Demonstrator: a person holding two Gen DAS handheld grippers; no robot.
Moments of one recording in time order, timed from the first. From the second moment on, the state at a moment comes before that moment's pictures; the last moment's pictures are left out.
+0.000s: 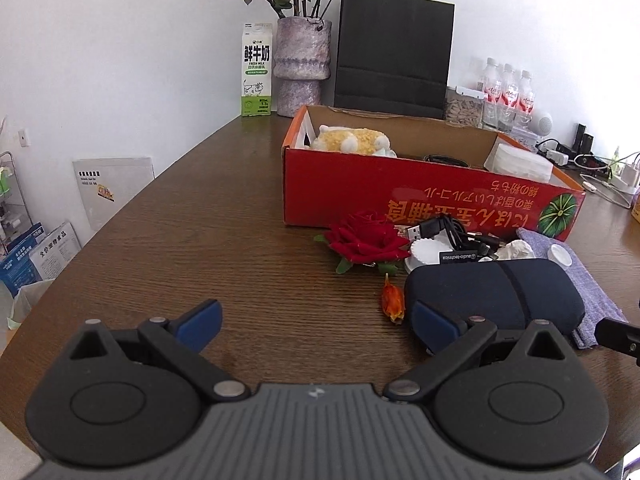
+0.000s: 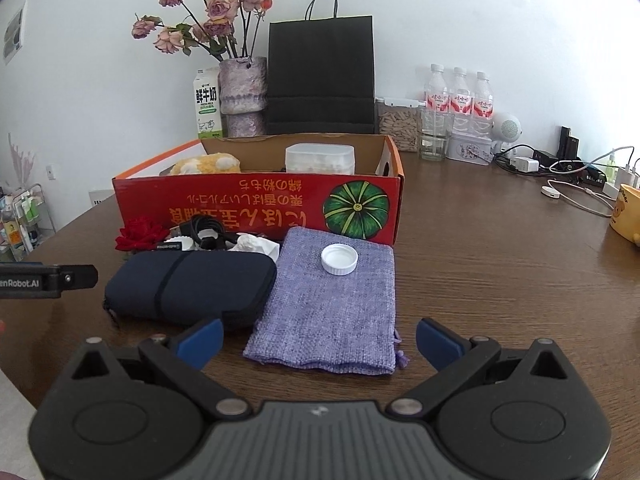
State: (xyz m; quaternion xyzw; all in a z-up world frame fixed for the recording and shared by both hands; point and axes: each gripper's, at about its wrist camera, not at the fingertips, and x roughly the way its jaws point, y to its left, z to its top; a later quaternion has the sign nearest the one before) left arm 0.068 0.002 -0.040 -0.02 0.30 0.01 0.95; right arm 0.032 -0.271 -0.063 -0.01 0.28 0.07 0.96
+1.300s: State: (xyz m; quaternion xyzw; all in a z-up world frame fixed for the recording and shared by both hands) left arm 0.100 -0.004 -0.050 0.03 0.32 0.00 0.95; right arm 0.064 -0.287 -0.063 0.00 0.27 0.07 0.96
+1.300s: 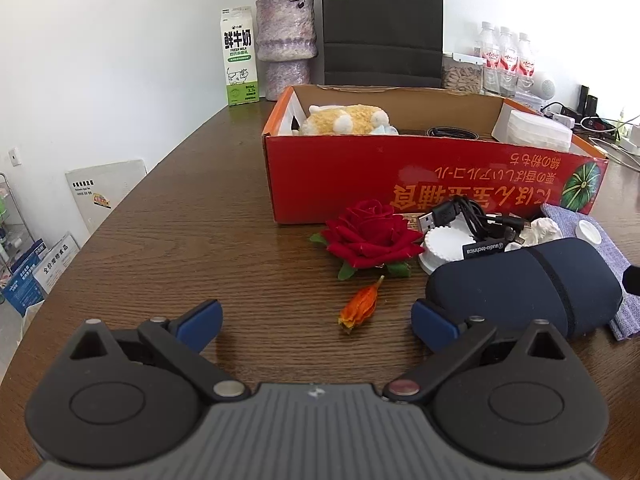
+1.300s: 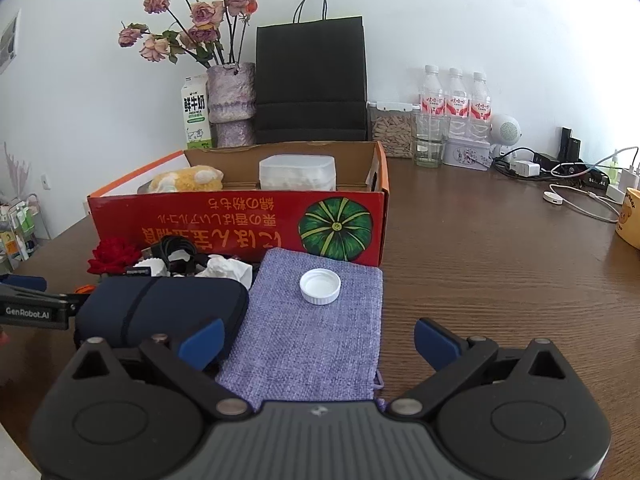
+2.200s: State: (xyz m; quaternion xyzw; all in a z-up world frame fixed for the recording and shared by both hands) left arm 0.101 -0.019 -0.043 0.03 0.32 -0.07 0.95; right arm 0.128 -0.278 -0.068 -0.02 0.30 0.10 0.95
